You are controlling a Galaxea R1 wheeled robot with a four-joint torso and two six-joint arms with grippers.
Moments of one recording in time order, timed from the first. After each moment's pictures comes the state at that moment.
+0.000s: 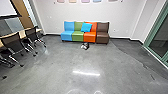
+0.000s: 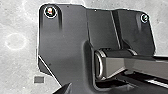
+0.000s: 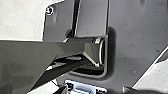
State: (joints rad) left arm 1.46 3.02 -2.69 -0.09 -0.12 0.16; right arm -1.53 2.97 -2.54 -0.26 0.11 0.18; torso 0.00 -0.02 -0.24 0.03
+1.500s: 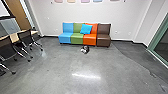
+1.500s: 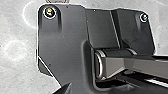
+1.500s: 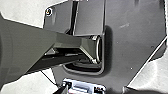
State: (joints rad) left arm 1.46 3.02 -2.69 -0.08 -0.12 0.16; right arm -1.59 2.96 -2.57 -0.27 0.21 0.18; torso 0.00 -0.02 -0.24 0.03
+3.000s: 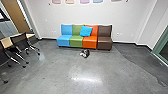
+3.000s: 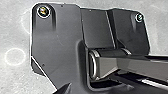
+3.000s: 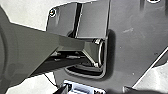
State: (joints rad) left arm 1.46 3.04 -2.69 -0.08 -0.12 0.16; right arm -1.58 2.97 -2.57 -0.32 0.21 0.18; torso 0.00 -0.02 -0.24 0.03
